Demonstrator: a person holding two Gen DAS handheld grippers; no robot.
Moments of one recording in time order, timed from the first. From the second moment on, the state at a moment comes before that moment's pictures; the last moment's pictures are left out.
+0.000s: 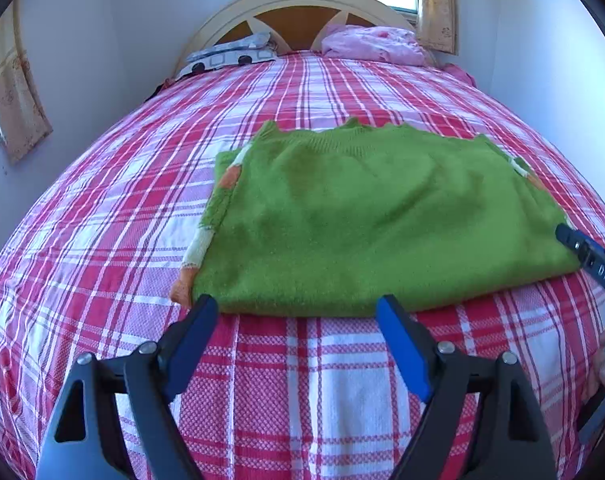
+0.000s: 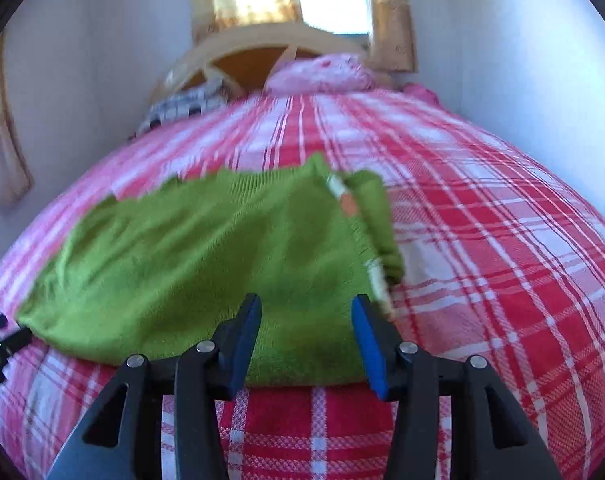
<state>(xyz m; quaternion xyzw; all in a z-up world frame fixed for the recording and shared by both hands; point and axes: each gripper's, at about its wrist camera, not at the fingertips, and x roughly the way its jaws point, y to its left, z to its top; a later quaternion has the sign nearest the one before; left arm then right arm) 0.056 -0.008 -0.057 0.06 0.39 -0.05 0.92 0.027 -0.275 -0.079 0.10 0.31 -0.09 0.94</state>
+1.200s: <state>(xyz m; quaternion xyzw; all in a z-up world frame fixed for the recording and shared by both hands) 0.107 0.043 -0.092 -0.25 0.41 -0.05 0.88 0.039 -0.289 -0.094 0.15 0.34 -0.07 0.93</state>
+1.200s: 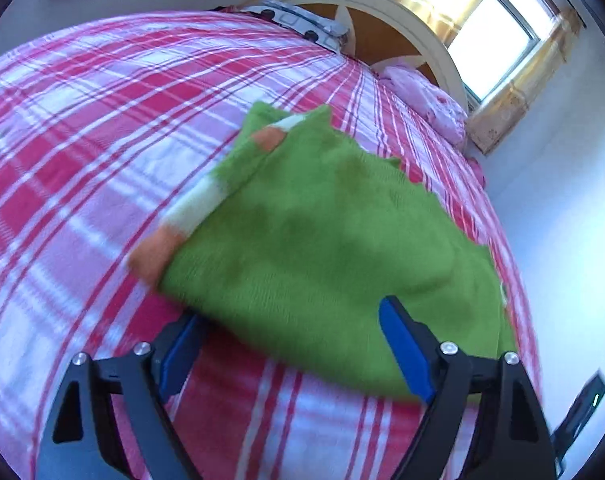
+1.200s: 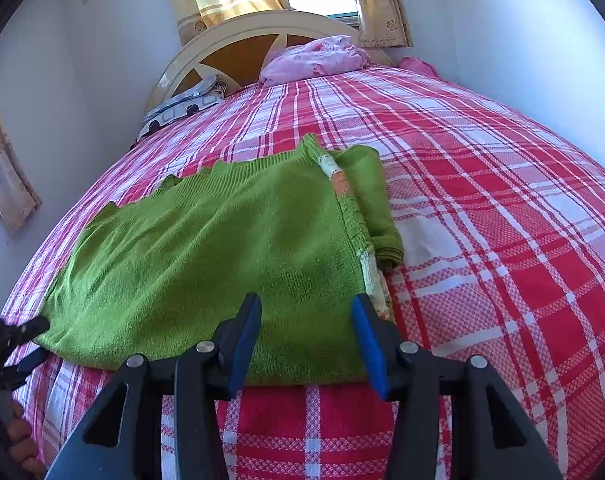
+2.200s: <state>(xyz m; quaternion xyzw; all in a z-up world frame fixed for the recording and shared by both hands) 0.117 0.068 -0.106 -0.23 0.40 -0.06 0.89 0.045 -0.281 -0.095 0.13 0.36 -0.08 0.92</state>
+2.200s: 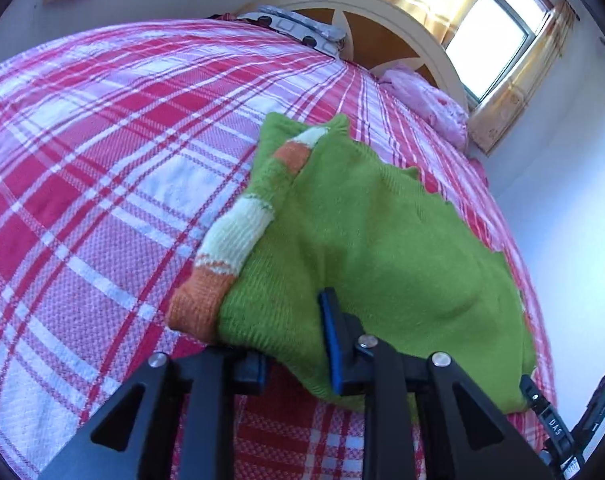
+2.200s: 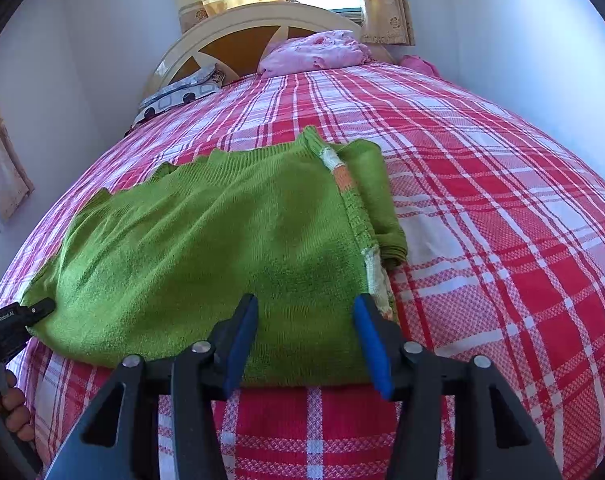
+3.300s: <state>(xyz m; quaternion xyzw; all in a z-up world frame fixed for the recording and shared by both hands) 0.109 0.090 -0.113 -0.33 0.36 -0.12 0.87 0.278 0.034 -0.063 -0.03 0.47 0.19 0.86</state>
